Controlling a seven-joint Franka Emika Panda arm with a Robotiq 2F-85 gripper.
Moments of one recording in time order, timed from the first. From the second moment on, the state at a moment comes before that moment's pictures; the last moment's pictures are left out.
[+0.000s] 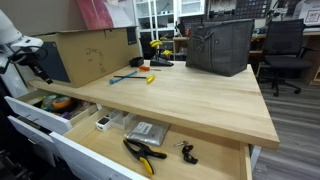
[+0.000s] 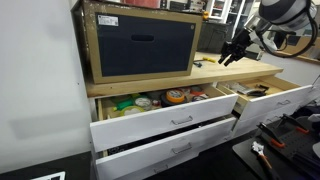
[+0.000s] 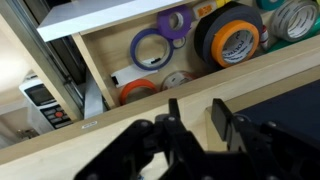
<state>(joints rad) -0.08 -0.26 0.35 -2.68 0.53 2.79 0.06</state>
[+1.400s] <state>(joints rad) 0.08 0.20 0.12 -2.53 0.03 2.88 0.21</state>
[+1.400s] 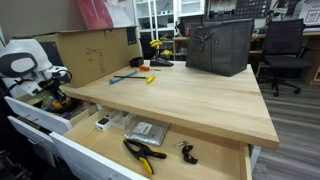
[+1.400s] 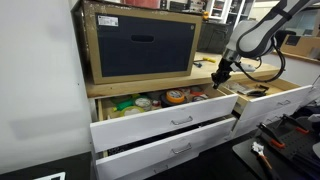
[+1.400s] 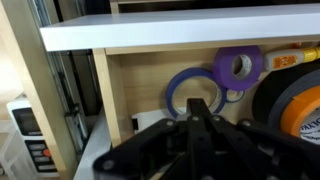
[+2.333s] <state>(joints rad) 0.10 0.22 0.11 -2.58 0.03 2.77 0.20</state>
